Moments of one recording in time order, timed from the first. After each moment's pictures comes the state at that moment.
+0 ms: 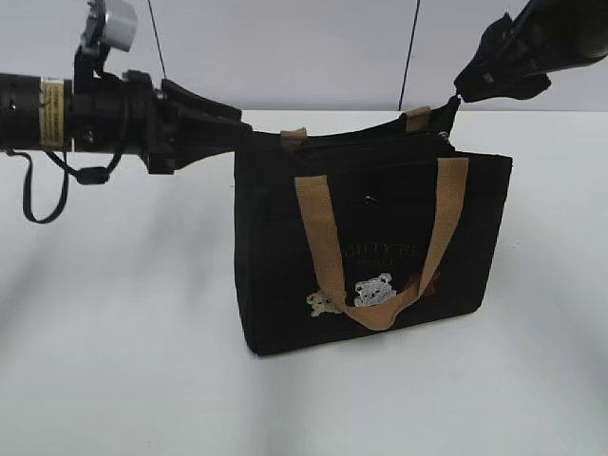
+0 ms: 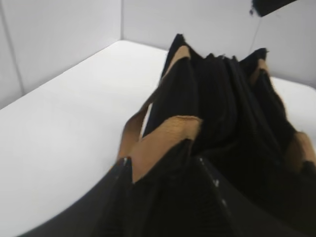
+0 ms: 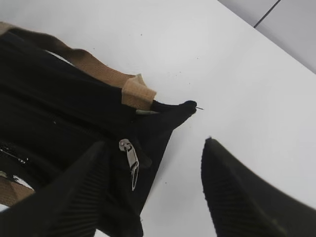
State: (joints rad) left arm -0.20 1.86 -1.00 1.37 -1.11 -0.87; right arm 0.31 1.45 -1.20 0.14 0.68 -0.47
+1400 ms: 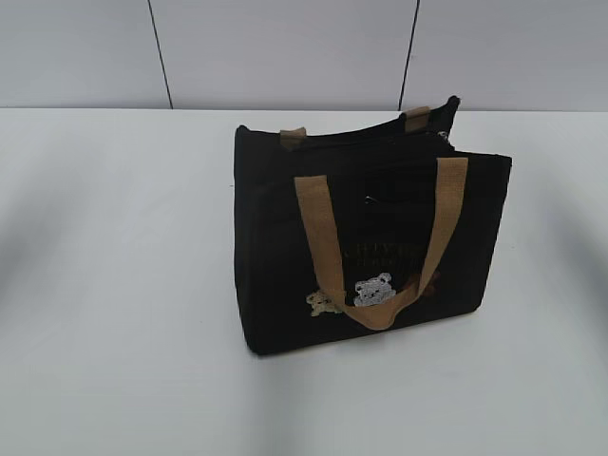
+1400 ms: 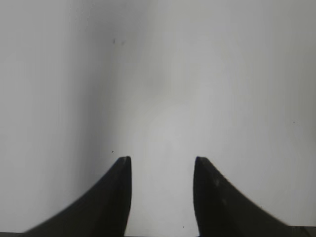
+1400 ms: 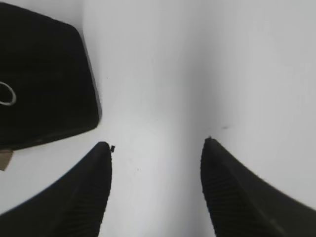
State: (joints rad) left arm -0.13 1.51 -1.26 -0.02 1.18 -0.12; right arm -0.02 1.46 -1.41 0.10 1.21 -0.09
